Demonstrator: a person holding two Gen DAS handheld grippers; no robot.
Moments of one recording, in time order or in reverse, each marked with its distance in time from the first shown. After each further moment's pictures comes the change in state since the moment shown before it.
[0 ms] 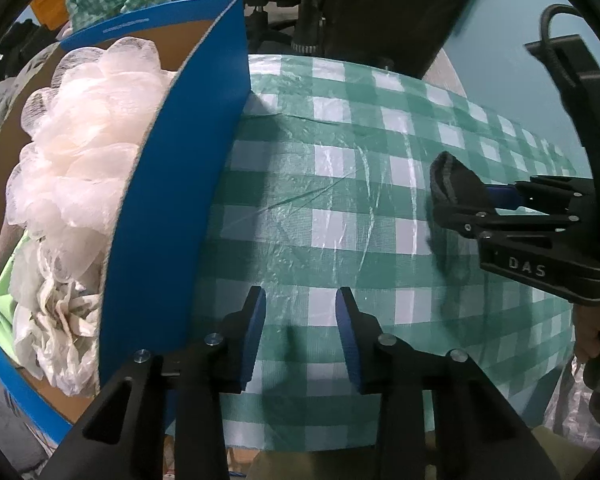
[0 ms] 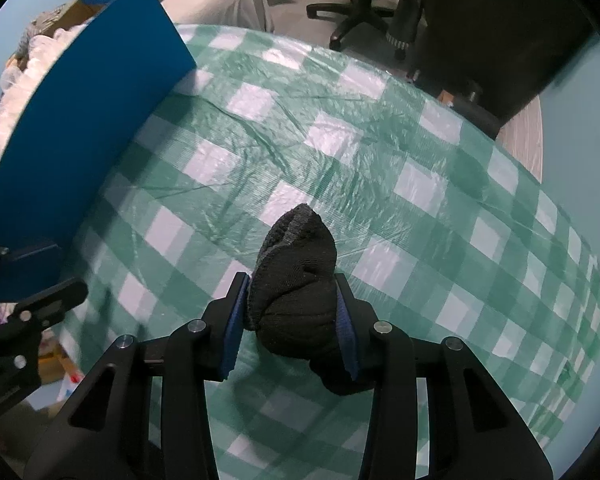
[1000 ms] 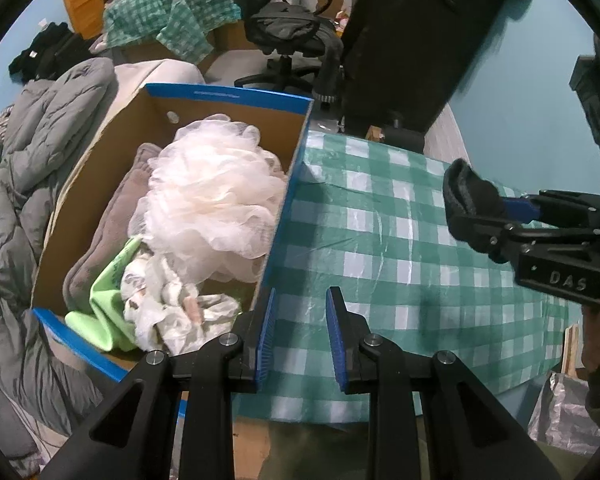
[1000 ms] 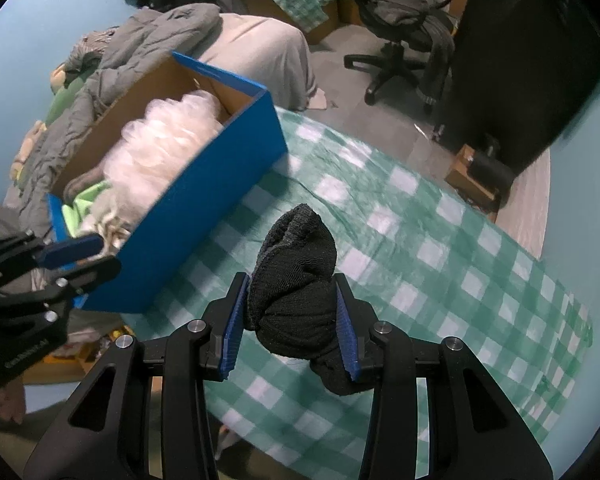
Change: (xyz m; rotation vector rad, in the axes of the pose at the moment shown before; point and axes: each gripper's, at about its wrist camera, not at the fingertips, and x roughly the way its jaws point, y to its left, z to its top) left arm -0.090 0.046 0.001 -0.073 -0.149 0.007; right arm -0.099 0.051 0.023 -0.081 -0.145 0.091
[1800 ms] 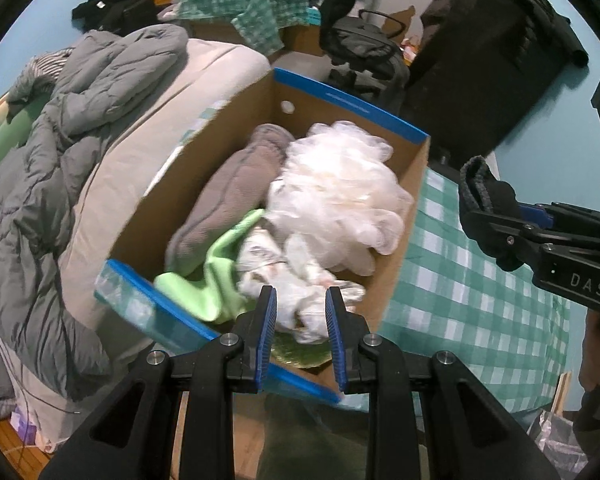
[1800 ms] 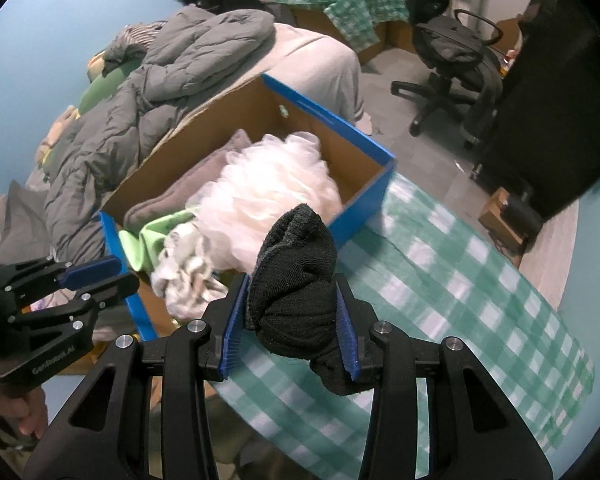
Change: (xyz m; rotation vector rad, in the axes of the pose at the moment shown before) left arm -0.030 0.105 -0.020 -0.221 -0.035 0.057; right arm 0.012 0.104 0.051 -0.124 -0.025 0.067
